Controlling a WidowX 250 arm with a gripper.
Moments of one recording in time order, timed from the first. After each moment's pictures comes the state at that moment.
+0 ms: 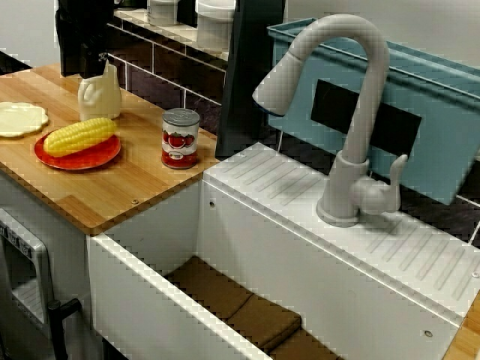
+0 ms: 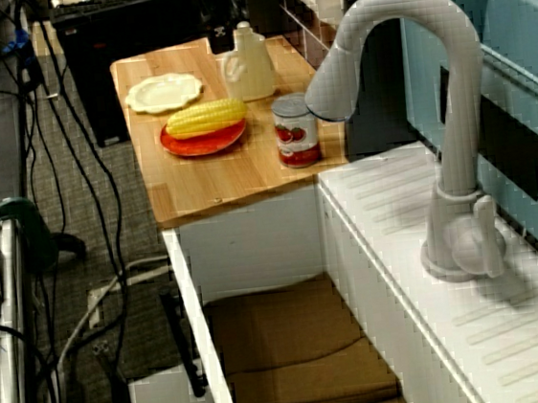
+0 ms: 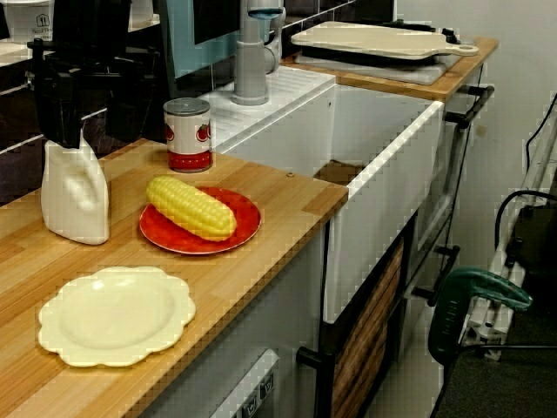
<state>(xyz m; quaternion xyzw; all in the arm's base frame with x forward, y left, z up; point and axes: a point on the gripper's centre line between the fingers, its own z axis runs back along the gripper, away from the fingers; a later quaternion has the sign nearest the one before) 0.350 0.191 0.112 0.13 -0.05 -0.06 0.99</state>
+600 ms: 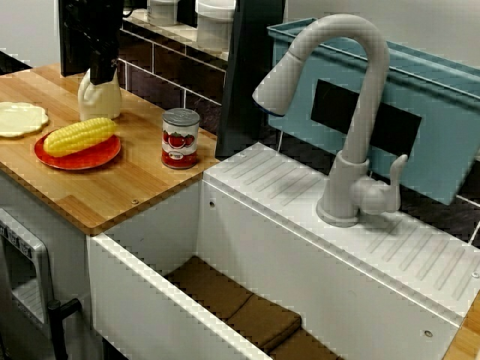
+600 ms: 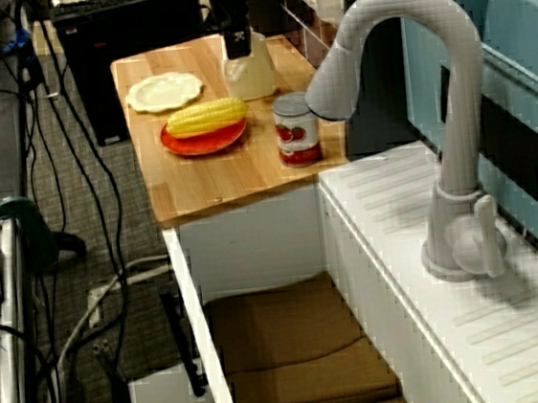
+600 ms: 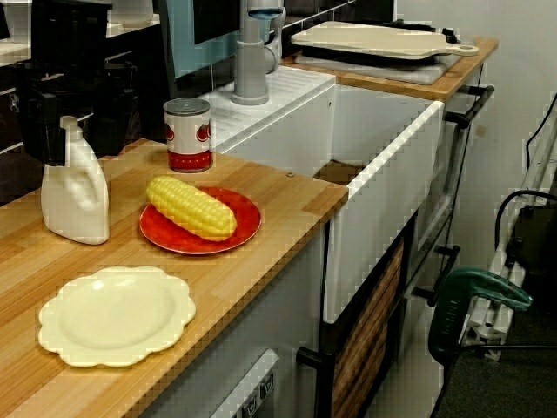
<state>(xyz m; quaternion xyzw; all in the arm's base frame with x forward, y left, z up) 0.364 0.195 0.098 0.12 -0.03 -0.02 0.99</state>
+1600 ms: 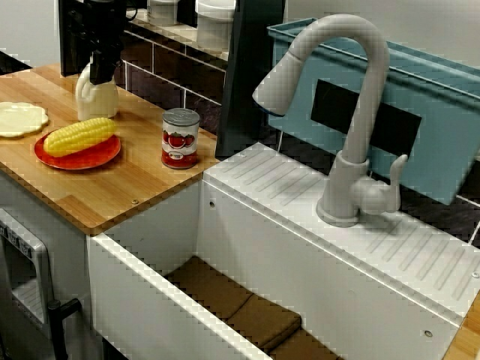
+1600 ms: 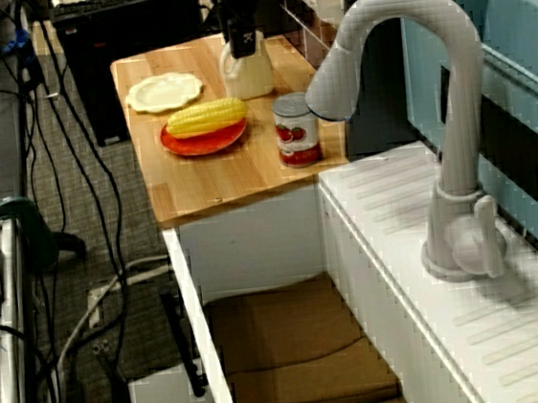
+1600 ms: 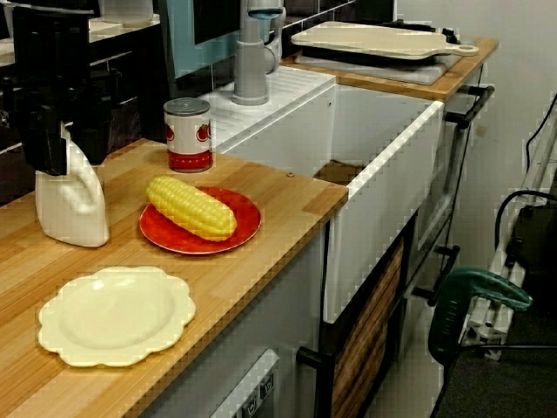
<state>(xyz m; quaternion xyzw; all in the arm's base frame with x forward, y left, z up) 0.368 0.201 0.091 0.10 -0.01 0.00 1.00</state>
